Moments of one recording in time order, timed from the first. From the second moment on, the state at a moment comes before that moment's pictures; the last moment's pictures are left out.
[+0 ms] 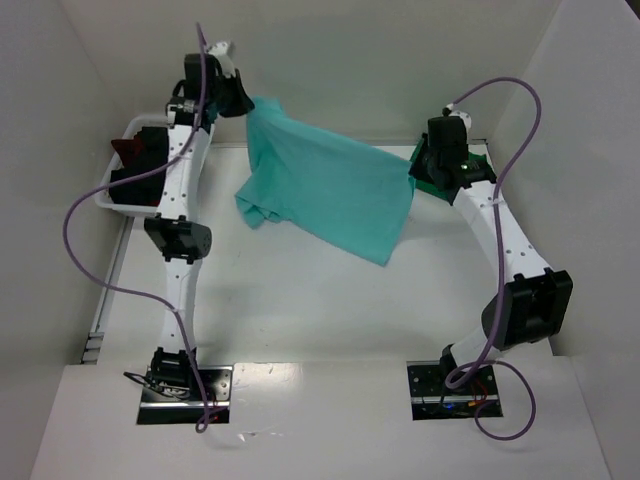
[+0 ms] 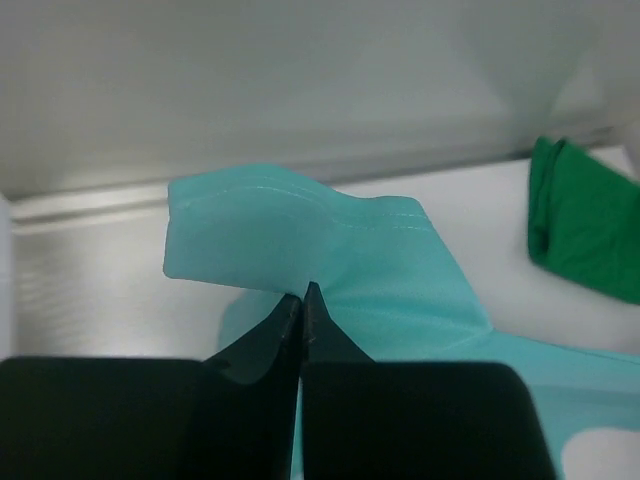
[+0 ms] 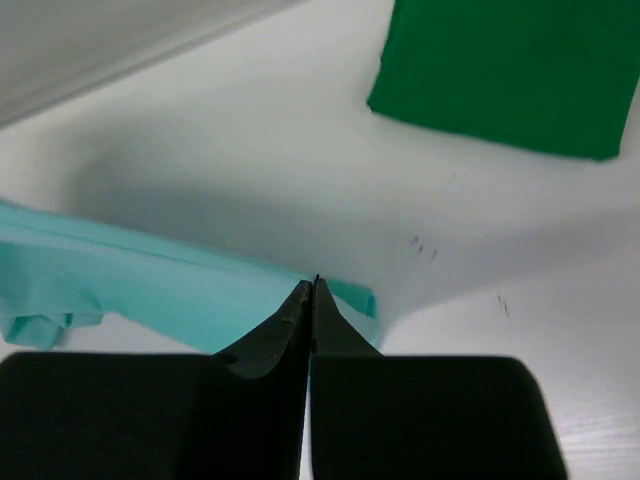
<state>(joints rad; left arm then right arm) -0.09 2.57 3.03 -0.91 0.27 -0.25 0.20 1.52 1.47 -0.58 0.23 0.47</state>
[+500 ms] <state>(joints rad) -0.15 1.78 2.80 -0.93 0.16 -0.16 0.17 1.40 1.82 -0.53 0.18 0.38</state>
